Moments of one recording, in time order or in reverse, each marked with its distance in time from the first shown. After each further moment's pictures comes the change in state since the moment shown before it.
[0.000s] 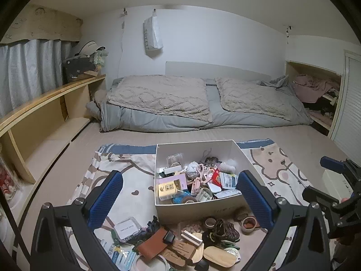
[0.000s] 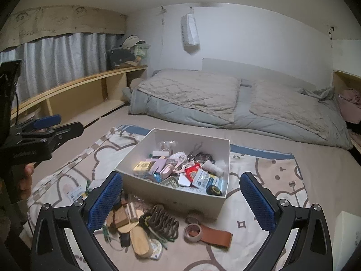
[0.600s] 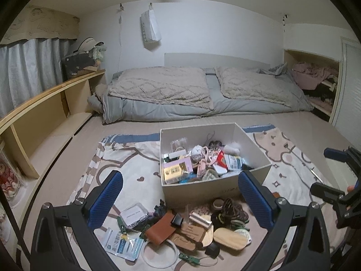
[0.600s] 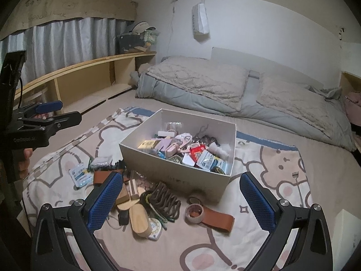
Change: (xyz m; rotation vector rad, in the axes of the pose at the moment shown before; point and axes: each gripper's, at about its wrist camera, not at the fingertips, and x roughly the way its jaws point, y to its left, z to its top) left arm -0.004 0.008 -0.037 0.050 0.046 0.013; right arm 0.000 0.005 -0.035 -0.060 0.063 0.032
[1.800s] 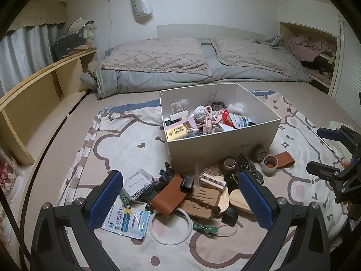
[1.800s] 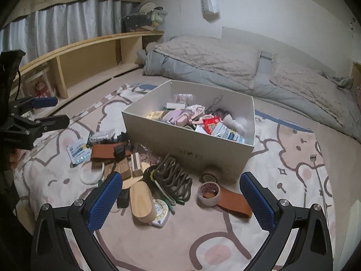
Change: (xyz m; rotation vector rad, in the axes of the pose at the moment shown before) left arm 0.029 0.019 -0.057 0.061 0.158 -0.026; right arm 0.049 0.014 -0.043 -0.019 0.108 0.051
